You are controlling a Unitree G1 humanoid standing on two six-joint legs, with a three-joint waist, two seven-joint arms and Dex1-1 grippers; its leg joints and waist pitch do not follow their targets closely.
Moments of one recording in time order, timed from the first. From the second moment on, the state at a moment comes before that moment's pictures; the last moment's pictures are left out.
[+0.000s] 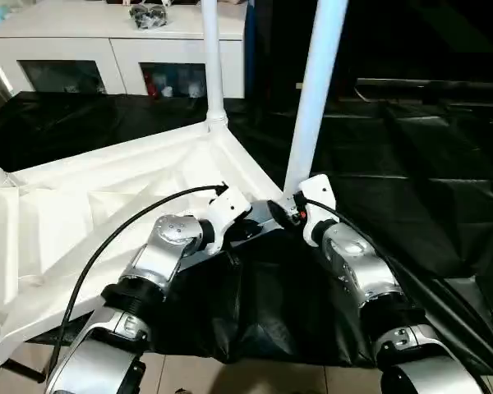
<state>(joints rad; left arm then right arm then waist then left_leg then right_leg) -0.62 0.17 -0.21 0.66 0.11 0.13 -0.85 -0.56 -0.06 0.06 0.72 -0.01 0.04 0.38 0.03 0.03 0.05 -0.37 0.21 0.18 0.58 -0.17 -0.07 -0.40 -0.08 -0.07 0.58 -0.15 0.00</state>
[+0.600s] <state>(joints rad) -0.58 0.31 -0.25 0.62 0.02 0.03 -1.23 -0.43 -0.33 0.19 0.48 0.10 0.01 1.02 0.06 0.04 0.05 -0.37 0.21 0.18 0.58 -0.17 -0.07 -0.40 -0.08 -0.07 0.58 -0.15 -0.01</state>
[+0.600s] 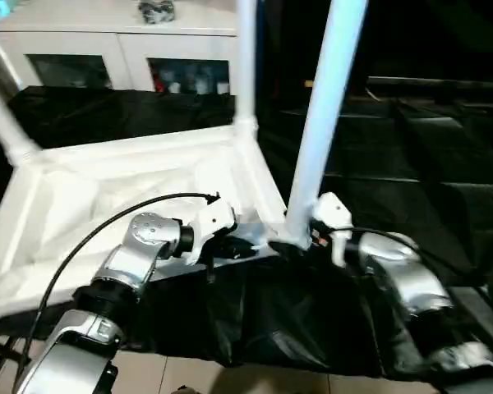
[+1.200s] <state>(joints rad) -0.58 0.33 -0.26 0.63 0.02 0.02 -1.25 -0.41 -0.33 0.19 0.43 0.10 0.08 1.02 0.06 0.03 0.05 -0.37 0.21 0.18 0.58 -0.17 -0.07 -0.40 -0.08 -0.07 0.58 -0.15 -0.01</state>
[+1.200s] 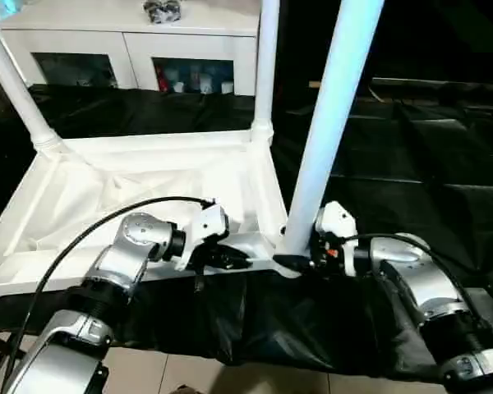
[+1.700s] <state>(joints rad) -0.62 0.15 -0.21 0.66 0.10 0.15 -0.81 -0.55 -0.06 0.05 0.68 0.00 0.08 0.31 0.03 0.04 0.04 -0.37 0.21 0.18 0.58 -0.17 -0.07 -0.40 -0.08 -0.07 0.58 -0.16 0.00</state>
